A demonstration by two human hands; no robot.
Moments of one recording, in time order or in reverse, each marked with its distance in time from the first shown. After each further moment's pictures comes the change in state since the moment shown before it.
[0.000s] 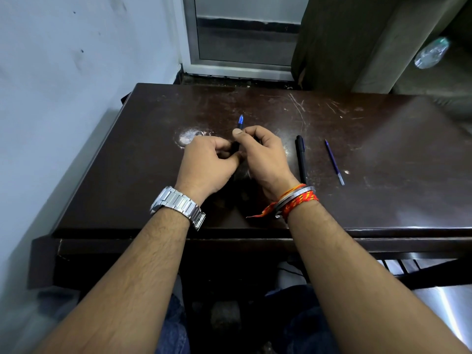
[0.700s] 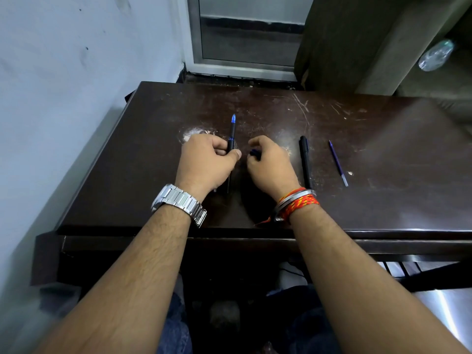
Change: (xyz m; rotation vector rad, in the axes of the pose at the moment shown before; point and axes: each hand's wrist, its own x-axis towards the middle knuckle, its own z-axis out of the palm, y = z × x) left_hand 0.004 -0.004 -0.004 -0.008 0.057 -0.140; right_hand -0.010 0.001 -0.013 -0.679 -0.030 -0.016
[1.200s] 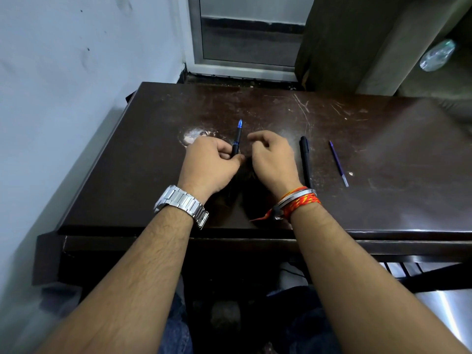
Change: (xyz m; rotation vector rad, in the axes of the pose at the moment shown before) left_hand -0.001 -0.003 0.003 0.075 -0.028 0.040; right_hand 0.001 -0.011 -0.003 0.187 0.099 0.089
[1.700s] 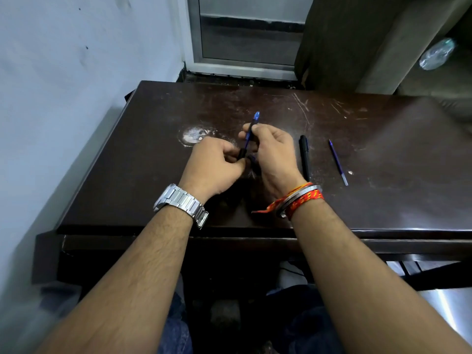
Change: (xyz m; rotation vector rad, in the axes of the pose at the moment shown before) left_hand -0.002 0.000 0.001 0.005 -0.135 0.075; right_hand 0.000 -0.010 0.003 0.697 -0.055 0.135
